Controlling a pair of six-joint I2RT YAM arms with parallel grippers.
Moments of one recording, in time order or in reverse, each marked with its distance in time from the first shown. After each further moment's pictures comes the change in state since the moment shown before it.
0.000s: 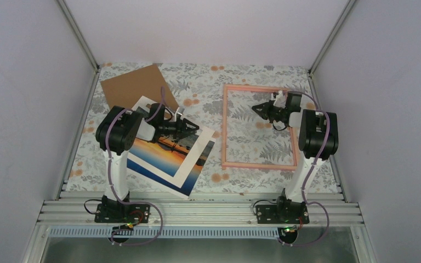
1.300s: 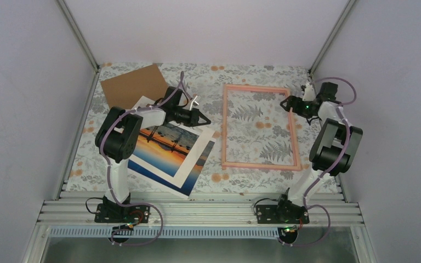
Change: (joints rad) left arm -0.117 -0.105 0.344 -0.659 -0.085 0.442; right arm -0.229 -0.193 0.248 -0.721 0.351 -0.736
